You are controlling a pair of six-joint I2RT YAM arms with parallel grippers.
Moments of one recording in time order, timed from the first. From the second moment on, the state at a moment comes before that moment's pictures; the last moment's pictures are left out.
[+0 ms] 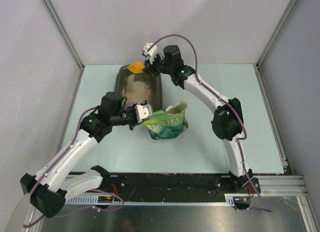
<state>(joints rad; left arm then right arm) -0.54 1.00 0.97 -0.55 0.55 0.66 0.59 2.23 2.11 -0.14 -0.42 -0.30</state>
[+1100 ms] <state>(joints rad) -0.49 1.14 1.09 -0.45 0.59 0.39 0.34 1.58 2.17 -1.09 -0.73 -0.31</state>
